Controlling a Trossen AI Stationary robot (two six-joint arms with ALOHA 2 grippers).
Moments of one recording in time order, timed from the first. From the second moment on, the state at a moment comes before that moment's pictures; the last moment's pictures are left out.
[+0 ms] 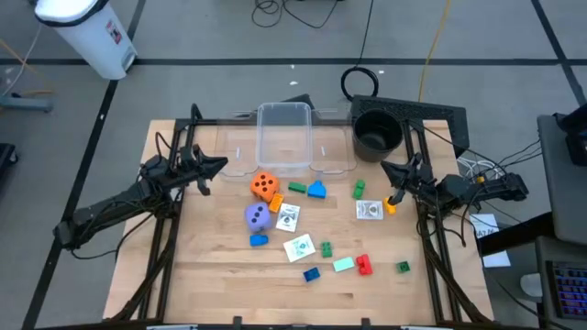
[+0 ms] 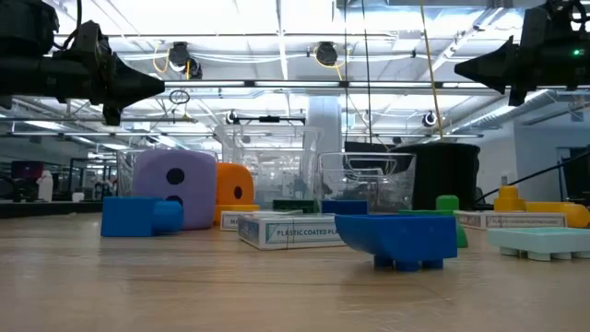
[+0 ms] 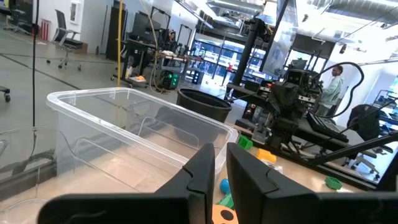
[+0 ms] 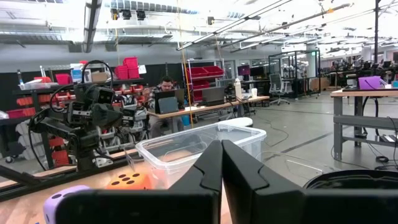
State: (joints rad) left arm 0.54 0.20 0.05 0.25 0.21 -0.29; right arm 0.20 0.03 0.02 0.30 0.73 -0.07
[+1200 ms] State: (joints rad) left arm 0.54 0.20 0.05 0.26 0.21 -0.29; right arm 0.09 0.68 0.44 0.44 0.52 0.09
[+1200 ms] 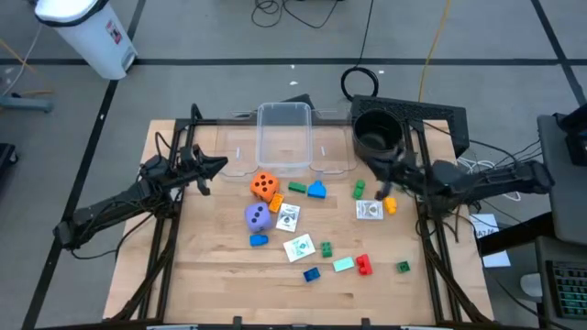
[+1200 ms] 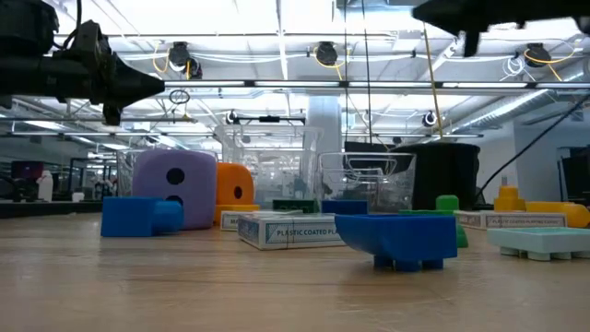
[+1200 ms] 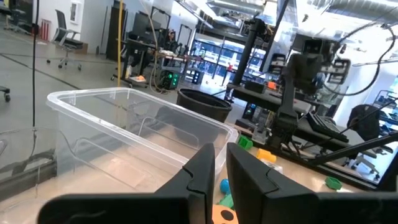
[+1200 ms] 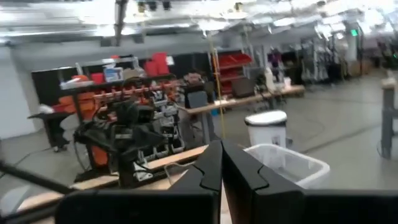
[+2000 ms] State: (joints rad) left arm 0.54 0.20 0.05 0.76 0.15 -0.79; right arm -0.04 1.28 0.64 0.76 0.23 0.66
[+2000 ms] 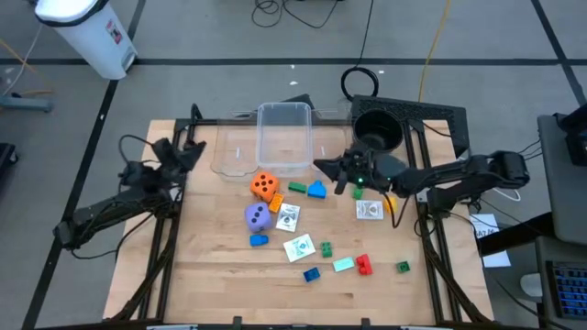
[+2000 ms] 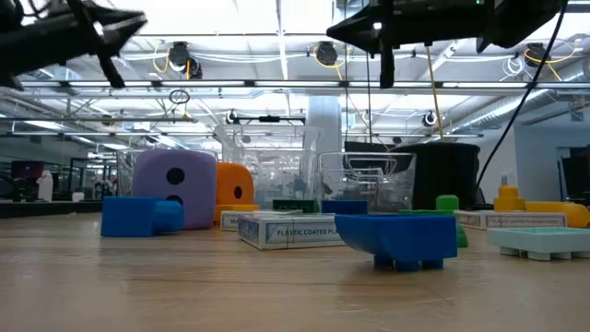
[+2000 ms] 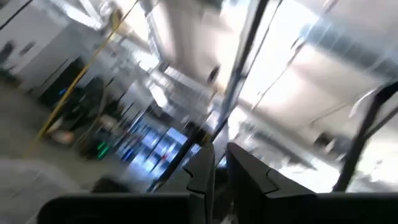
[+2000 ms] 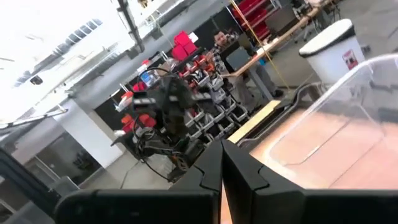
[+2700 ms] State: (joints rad) left arm 0.39 0.64 0.65 0.21 0.33 -0.41; right arm -0.09 1.14 0.72 0.89 0.15 0.62
